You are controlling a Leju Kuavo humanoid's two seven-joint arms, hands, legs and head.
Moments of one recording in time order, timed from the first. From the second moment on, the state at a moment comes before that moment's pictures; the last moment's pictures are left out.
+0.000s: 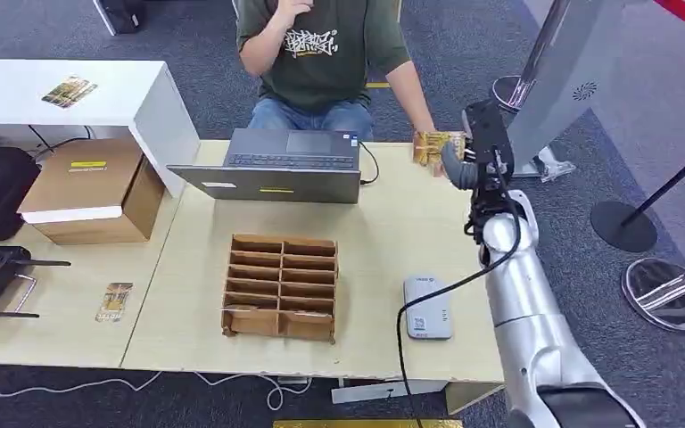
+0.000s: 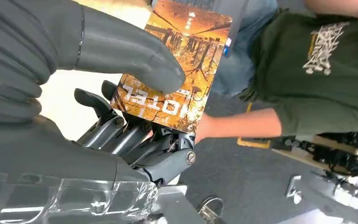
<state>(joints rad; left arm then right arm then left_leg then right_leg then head) 0.00 -0.25 1.02 -0.37 -1.55 0.35 0.02 -0.70 0.10 -0.02 -1.01 0.25 -0.04 0.08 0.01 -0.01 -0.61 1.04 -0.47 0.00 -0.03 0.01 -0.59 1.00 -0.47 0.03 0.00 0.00</state>
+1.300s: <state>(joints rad) 0.01 -0.29 1.09 -0.42 -1.55 0.32 0.00 -0.24 0.07 -0.18 -1.23 0.15 -0.11 -0.02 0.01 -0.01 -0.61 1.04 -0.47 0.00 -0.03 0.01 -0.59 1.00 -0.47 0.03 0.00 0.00</state>
